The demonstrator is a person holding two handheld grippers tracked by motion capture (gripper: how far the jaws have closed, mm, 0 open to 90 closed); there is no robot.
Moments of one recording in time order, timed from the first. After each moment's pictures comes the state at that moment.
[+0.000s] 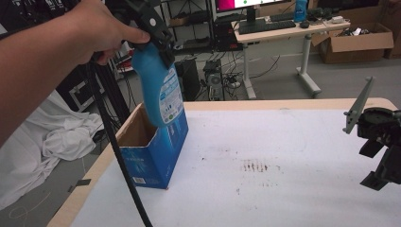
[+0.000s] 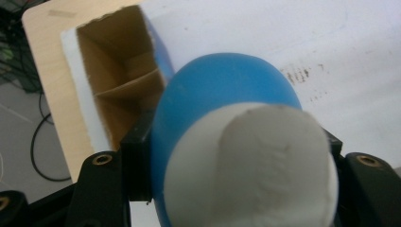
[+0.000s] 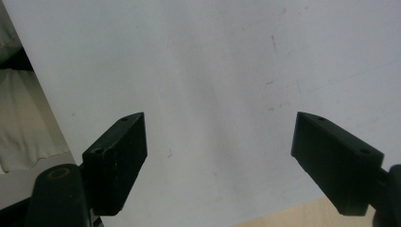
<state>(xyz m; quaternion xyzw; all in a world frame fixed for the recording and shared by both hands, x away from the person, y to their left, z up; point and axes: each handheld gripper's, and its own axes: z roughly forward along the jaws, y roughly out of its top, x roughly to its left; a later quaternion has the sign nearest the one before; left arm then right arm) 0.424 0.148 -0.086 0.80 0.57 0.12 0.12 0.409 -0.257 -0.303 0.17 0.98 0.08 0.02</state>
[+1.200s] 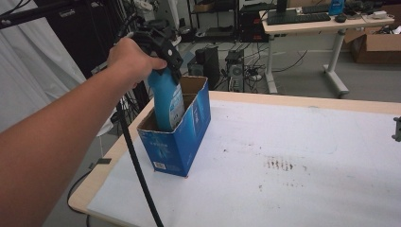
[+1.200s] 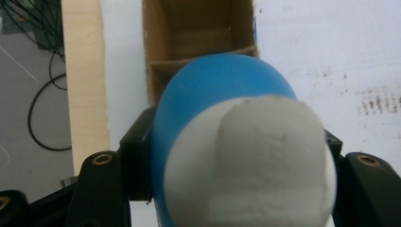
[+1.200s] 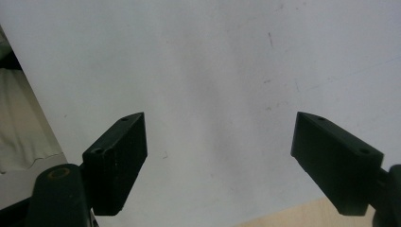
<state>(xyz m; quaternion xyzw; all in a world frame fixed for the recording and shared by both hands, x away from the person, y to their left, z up) 0.451 0.223 -0.183 0.74 0.66 0.13 0.10 0.415 -0.255 -0.309 0.17 0.98 0.07 0.02</state>
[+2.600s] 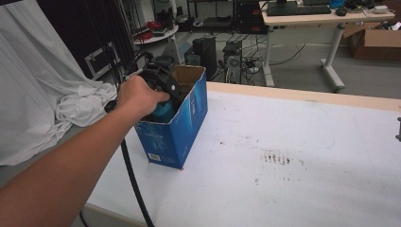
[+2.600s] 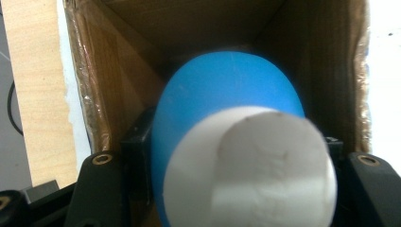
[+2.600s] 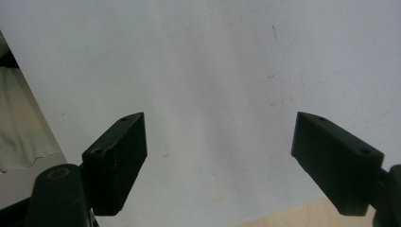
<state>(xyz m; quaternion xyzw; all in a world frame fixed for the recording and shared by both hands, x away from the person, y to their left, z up) 0.459 0.233 -0.282 0.74 0.66 0.10 0.08 0.415 -0.258 -0.315 0.18 0.98 0.06 0.02</state>
